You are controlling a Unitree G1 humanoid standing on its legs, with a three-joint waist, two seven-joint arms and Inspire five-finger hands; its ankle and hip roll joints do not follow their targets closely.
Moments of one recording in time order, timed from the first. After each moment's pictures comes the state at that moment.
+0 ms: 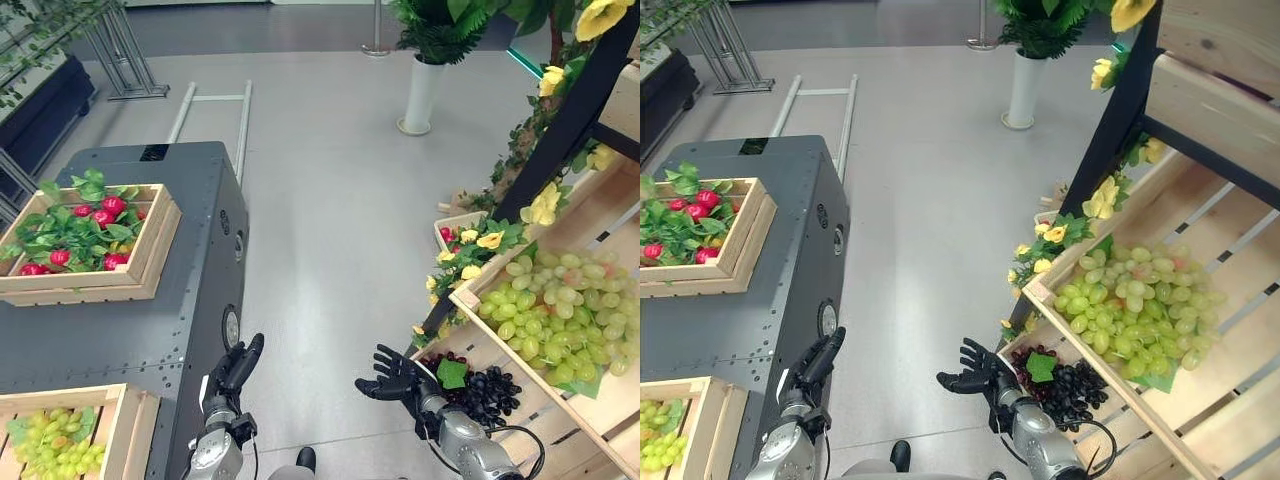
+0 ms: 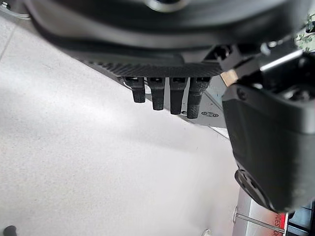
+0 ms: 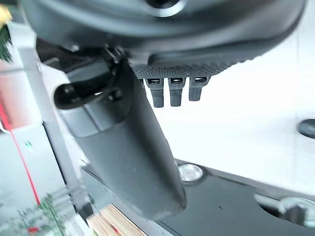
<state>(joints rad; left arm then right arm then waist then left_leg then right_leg) 0.16 0.29 -0.17 0.52 -0.62 -0.22 0.28 0.02 -0.24 0.42 0.50 0.52 0.07 0.07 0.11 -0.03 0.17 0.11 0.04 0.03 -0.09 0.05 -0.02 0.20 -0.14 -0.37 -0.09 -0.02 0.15</state>
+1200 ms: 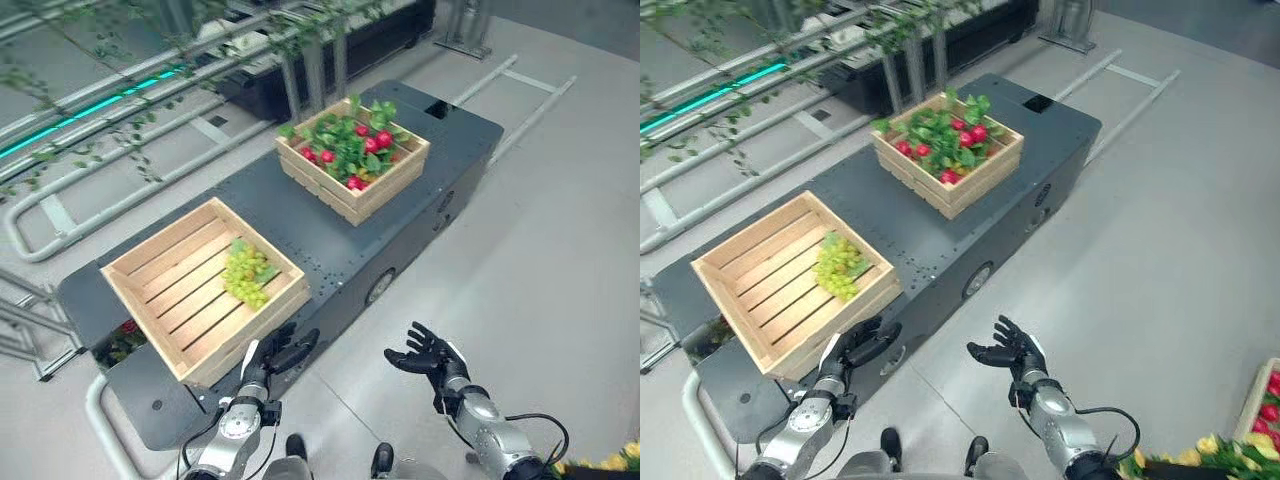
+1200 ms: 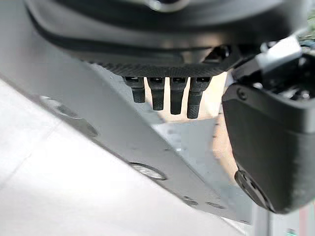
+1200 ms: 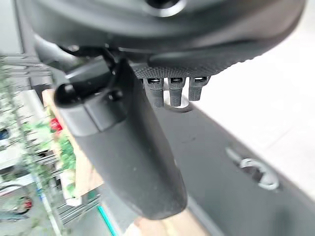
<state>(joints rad) -0.04 0.33 -0.41 0.55 -0.36 -0.19 0.20 -0.01 -0.32 0.32 0.46 0.68 -0.03 -0.11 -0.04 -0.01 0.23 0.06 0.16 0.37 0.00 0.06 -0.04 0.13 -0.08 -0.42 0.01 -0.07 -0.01</state>
